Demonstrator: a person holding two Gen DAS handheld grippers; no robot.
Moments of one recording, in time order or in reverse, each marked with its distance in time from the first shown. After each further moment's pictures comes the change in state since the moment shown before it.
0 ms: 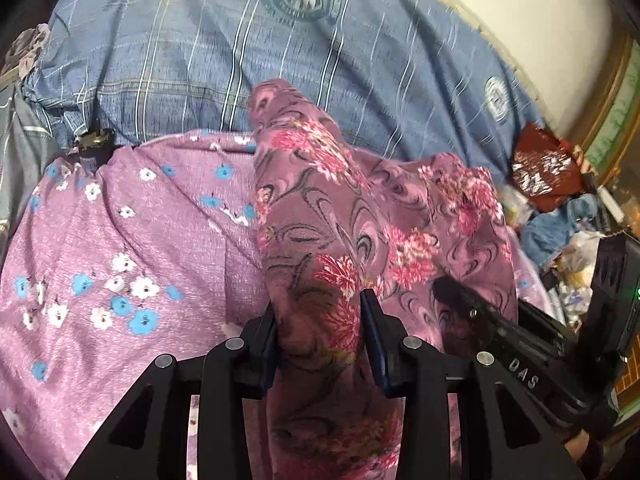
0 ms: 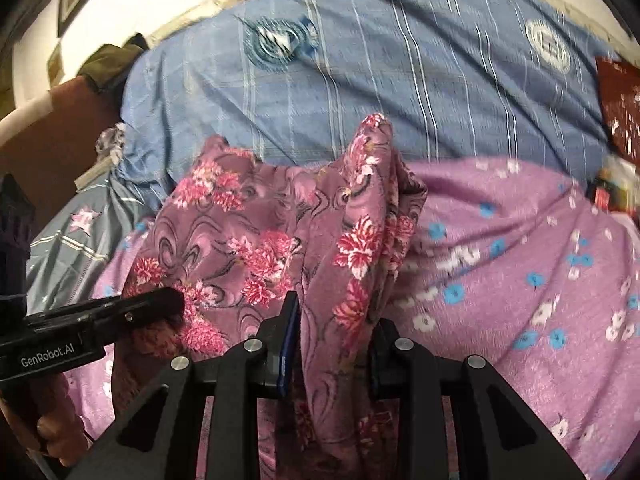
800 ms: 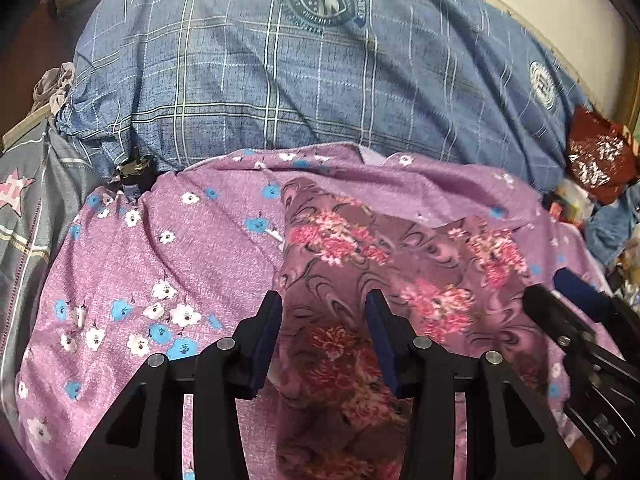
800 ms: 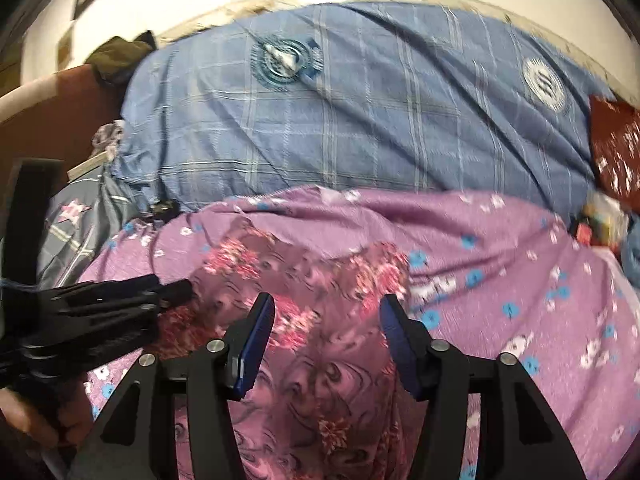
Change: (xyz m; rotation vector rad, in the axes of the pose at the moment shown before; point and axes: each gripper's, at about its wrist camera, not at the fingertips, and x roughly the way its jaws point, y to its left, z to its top) left arm 0.018 -0.007 -0.008 0.053 -0.087 0.256; right arm -0.020 0.007 0.003 -0.109 -0.123 -0.058
